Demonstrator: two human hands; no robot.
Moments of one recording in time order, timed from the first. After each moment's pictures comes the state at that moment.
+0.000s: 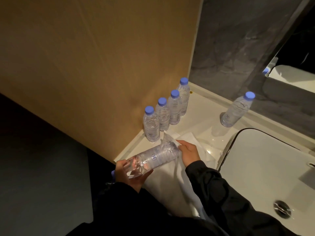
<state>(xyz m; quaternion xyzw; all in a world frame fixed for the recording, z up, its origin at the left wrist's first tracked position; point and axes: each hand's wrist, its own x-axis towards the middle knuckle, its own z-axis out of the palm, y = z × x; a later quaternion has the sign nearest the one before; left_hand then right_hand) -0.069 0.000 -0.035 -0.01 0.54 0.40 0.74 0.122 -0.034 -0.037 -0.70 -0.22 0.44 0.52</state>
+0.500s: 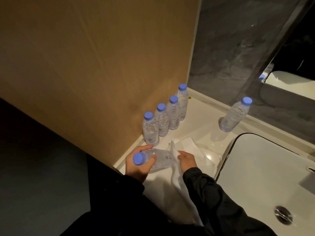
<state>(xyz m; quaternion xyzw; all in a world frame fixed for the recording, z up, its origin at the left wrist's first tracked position) -0.037 0.007 -0.005 0.57 0.53 0.38 0.51 0.120 -0.035 -0.054 -0.74 -0.15 0.47 0.45</state>
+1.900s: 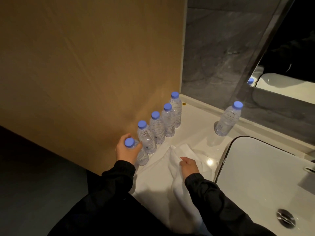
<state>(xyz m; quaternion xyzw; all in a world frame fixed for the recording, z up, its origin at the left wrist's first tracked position) -0.017 0.081 -0.004 0.56 0.61 0.35 0.44 0.141 -0.037 -0.078 -0.76 -0.18 0.45 0.42</state>
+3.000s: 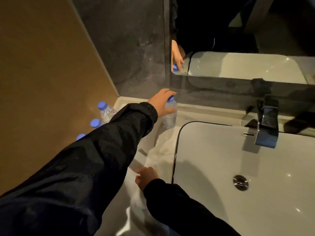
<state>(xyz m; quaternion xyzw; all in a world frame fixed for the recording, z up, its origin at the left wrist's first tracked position) 0.323 0.086 0.029 0.96 0.13 -0.05 0.25 0.179 -0.040 -0.077 -0.82 -0.34 0.44 0.17</state>
